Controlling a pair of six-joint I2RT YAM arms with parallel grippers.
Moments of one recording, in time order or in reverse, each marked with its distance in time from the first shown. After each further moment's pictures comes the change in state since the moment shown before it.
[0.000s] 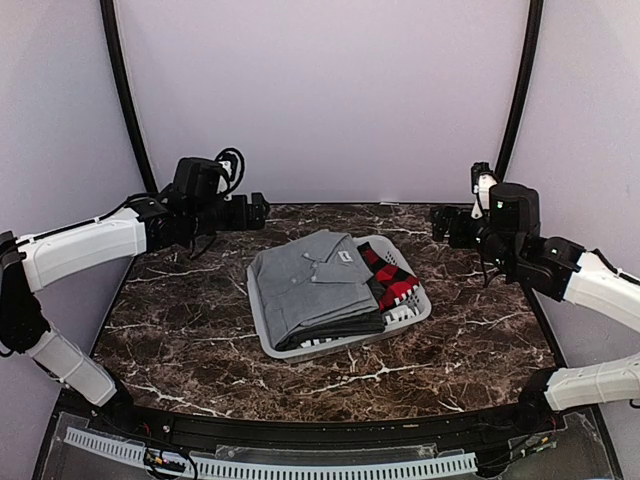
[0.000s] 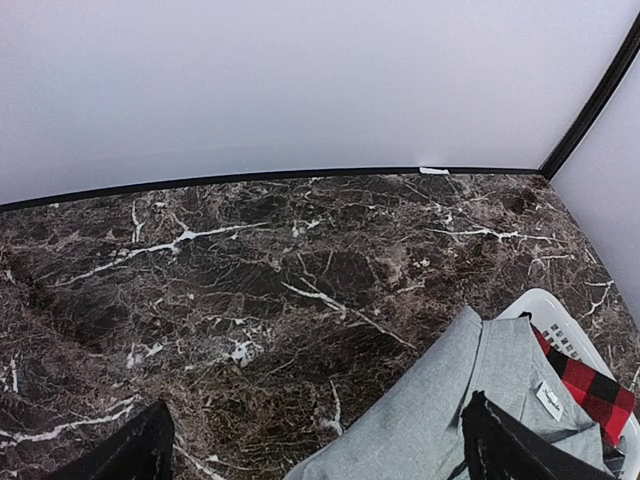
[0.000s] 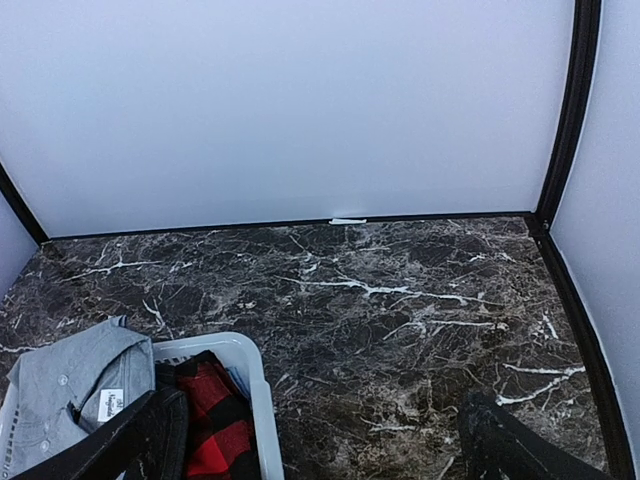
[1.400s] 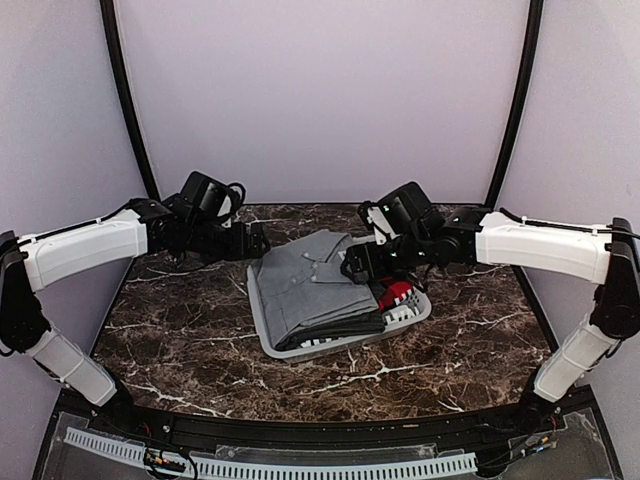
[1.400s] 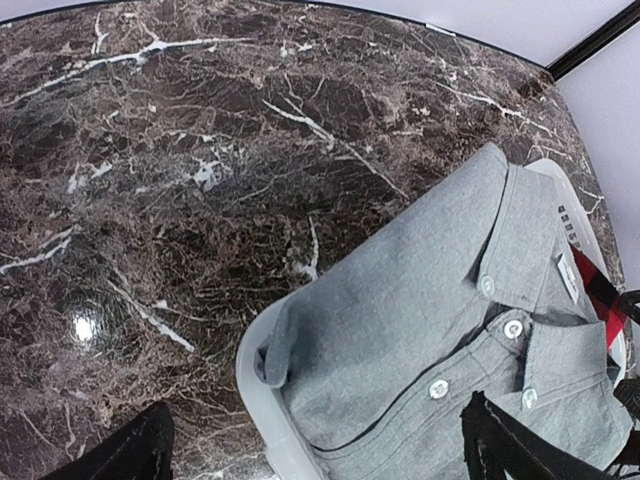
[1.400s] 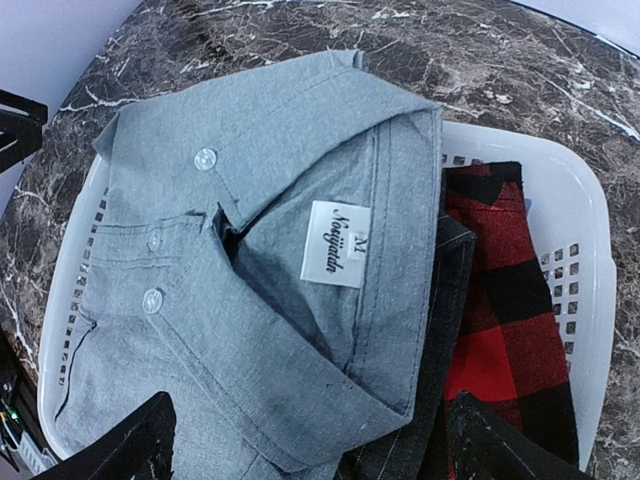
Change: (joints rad) left arm 0.004 0.006 -0.005 -0.302 0.189 -0.198; right arm 0.181 0.554 0.385 -0.306 -0.439 0.090
